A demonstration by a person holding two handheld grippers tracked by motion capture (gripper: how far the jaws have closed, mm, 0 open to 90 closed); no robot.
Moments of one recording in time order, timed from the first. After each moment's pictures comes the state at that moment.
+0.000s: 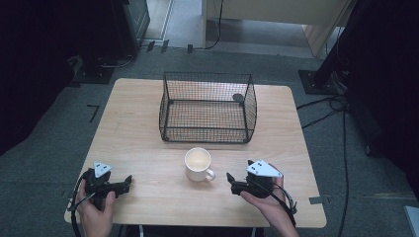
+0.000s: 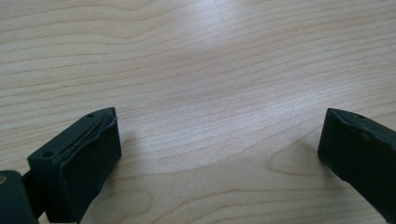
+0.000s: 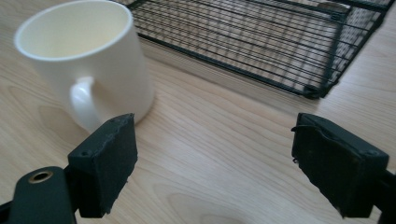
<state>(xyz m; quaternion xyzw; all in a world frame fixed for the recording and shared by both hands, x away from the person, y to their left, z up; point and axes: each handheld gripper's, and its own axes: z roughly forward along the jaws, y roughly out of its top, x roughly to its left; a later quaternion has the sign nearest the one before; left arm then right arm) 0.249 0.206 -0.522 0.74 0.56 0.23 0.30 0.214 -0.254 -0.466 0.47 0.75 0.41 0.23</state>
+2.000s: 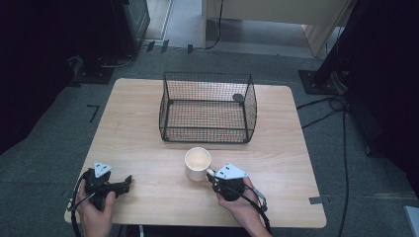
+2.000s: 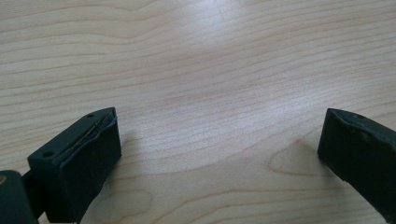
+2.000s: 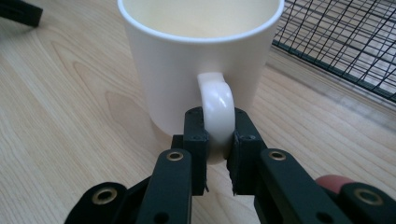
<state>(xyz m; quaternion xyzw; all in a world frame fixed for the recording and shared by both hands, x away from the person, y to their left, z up) 0.249 0.206 -0.522 0.74 0.55 0.23 0.29 0.223 -0.191 -0.492 0.40 0.80 0.41 0.18</state>
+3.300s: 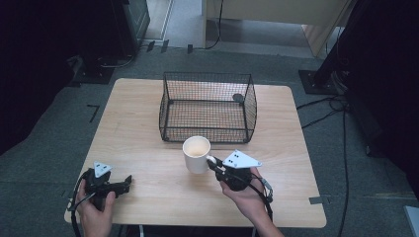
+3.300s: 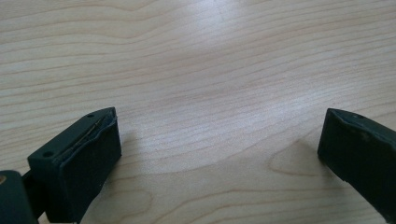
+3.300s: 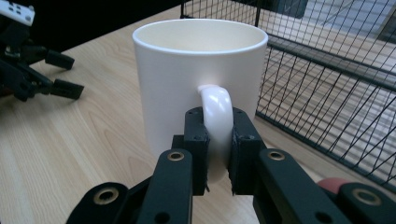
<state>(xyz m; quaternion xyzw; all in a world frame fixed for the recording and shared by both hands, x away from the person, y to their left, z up) 0.249 0.206 -0.522 0.74 0.56 0.23 0.30 0.232 -0.202 -0.433 0.38 0.77 0.49 0.19</state>
